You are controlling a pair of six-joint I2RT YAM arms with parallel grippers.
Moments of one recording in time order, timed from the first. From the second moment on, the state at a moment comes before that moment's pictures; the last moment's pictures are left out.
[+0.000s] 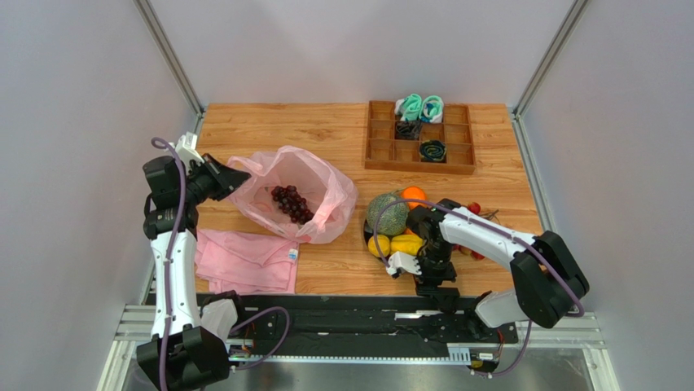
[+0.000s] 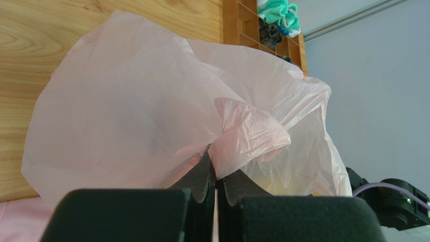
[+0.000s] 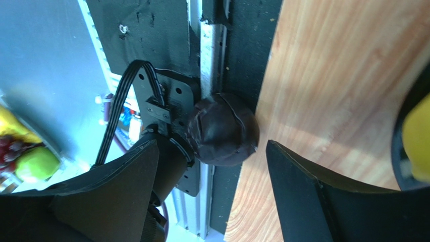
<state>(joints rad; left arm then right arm) 0.32 0.94 0.90 -0.41 0.75 -0.51 0.63 1.40 0.81 -1.30 -0.35 -1.03</state>
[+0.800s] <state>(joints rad) 0.32 1.02 0.96 -0.40 0.80 -0.48 0.99 1.66 0.88 -1.29 -0.12 -0.67</state>
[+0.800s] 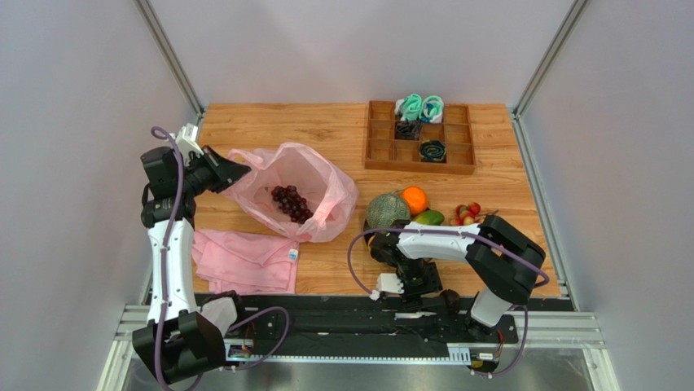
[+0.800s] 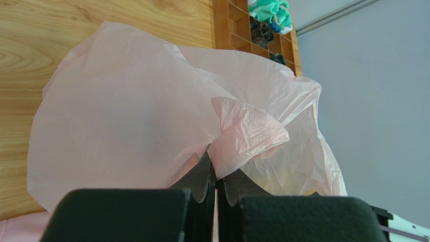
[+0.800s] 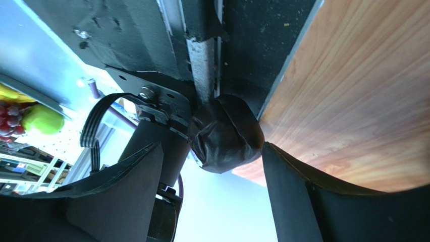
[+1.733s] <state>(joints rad) 0.33 0.99 1.01 -0.37 0.83 -0.55 0.98 1.77 0.93 -1.31 0.00 -0.61</state>
